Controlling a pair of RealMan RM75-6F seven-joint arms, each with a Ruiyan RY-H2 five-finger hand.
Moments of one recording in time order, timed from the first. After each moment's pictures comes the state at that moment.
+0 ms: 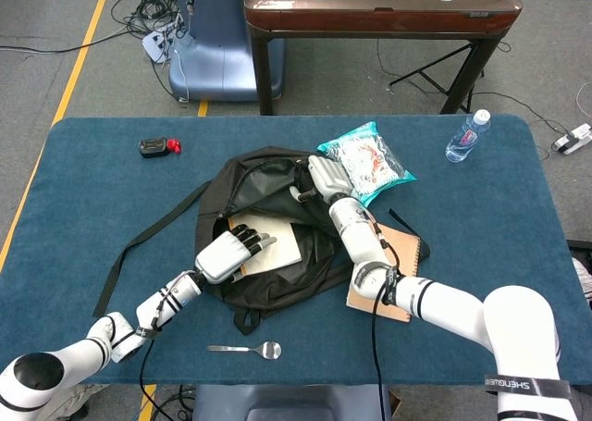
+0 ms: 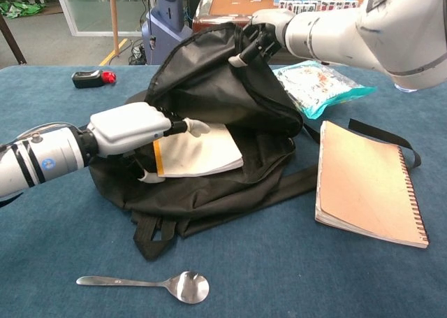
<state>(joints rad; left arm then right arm) -0.84 -1.81 0.02 -0.79 1.70 1.09 -0.14 1.17 -1.67 0.43 -1.13 -0.48 0.68 -0.18</state>
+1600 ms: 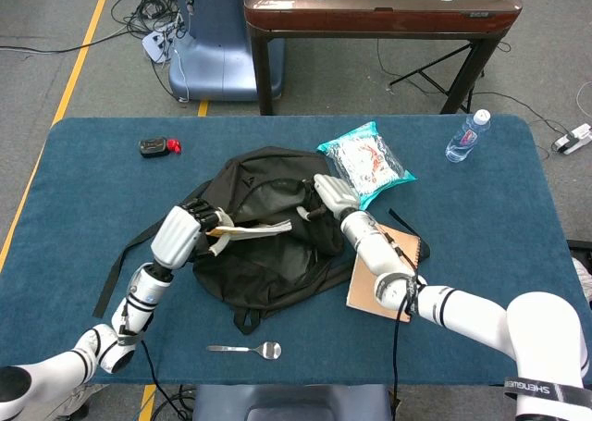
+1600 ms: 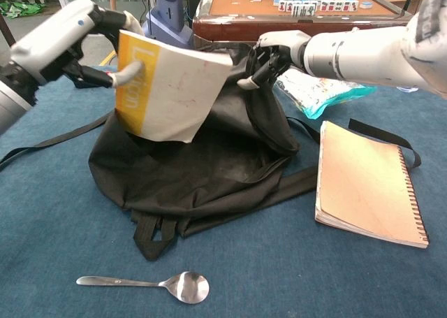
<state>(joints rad) -0.72 -1.69 -0.12 -1.00 1.61 1.51 -0.37 1.06 -1.60 0.37 -1.22 -0.69 0.57 -0.02</state>
